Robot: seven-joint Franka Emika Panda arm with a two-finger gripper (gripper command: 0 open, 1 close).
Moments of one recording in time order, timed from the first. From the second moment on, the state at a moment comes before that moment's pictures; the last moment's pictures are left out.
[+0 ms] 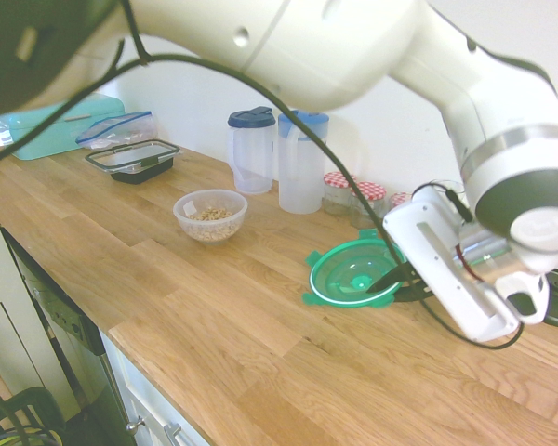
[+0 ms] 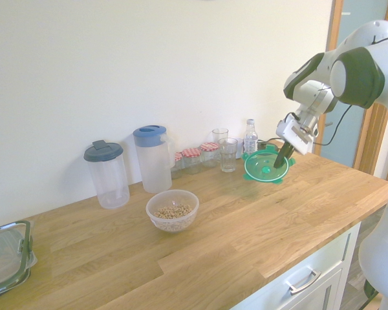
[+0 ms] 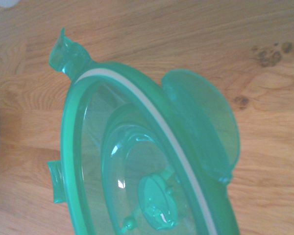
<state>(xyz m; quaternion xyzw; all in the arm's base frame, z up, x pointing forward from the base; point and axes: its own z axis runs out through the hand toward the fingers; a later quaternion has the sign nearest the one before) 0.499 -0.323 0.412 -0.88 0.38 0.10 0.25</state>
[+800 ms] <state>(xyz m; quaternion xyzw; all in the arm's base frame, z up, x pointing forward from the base) 0.473 -0.189 0.564 -0.91 0.38 -0.04 -0.15</state>
